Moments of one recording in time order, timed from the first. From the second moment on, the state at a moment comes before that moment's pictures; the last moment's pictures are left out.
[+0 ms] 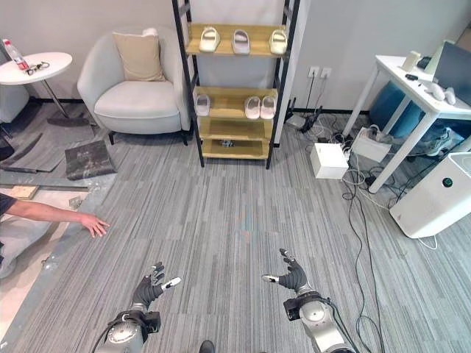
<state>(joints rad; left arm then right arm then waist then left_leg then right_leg) 0.08 0.22 -0.24 0.61 -0.32 -0.20 0.16 -0.02 -0.32 0.28 0.58 0.04 -0.14 -0.13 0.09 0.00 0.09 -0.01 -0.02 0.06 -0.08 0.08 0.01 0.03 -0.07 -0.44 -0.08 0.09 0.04</state>
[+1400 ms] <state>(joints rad) 0.10 0.21 -0.28 0.60 -0.29 -0.17 0.17 0.05 -0.27 0.26 0.58 0.20 -0.14 -0.11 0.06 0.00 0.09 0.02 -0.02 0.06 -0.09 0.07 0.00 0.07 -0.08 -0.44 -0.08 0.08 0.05</state>
